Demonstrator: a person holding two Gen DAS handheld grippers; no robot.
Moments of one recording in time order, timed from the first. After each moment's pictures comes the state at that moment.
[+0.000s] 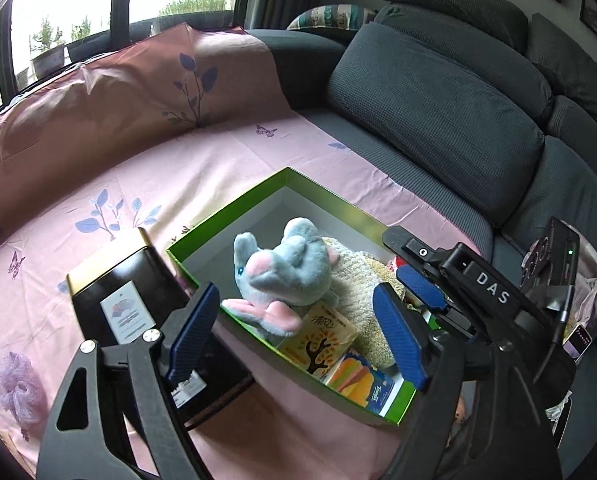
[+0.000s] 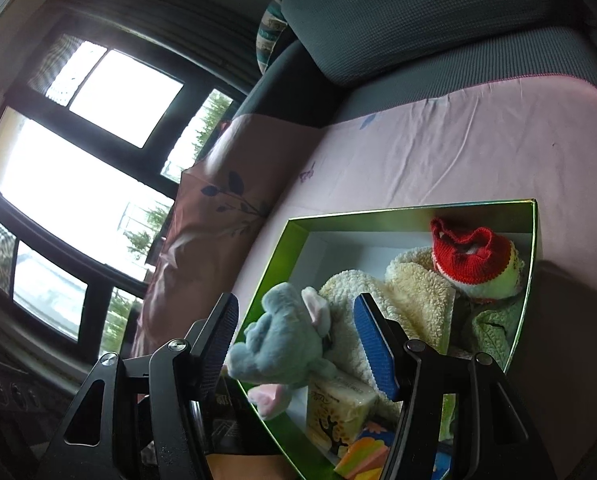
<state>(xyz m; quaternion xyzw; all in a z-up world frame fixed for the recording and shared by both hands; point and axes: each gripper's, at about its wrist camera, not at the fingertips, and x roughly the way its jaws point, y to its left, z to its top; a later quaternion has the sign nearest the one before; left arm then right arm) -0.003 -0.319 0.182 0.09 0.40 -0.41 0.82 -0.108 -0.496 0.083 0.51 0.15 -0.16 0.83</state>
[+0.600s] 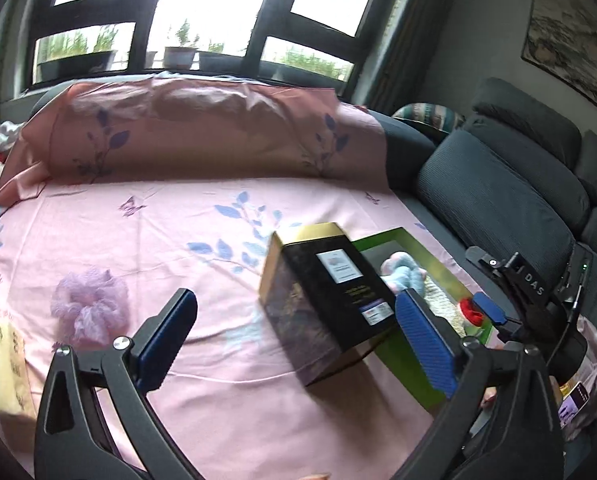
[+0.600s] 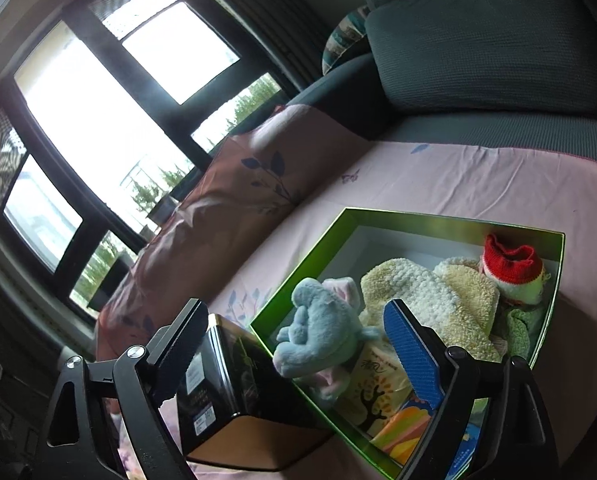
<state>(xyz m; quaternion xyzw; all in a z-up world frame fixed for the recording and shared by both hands) -0.012 -0.134 0.179 -0.07 0.33 -0.27 0.90 -0.090 -0.426 0.129 0.37 0.17 -0.15 0.90</state>
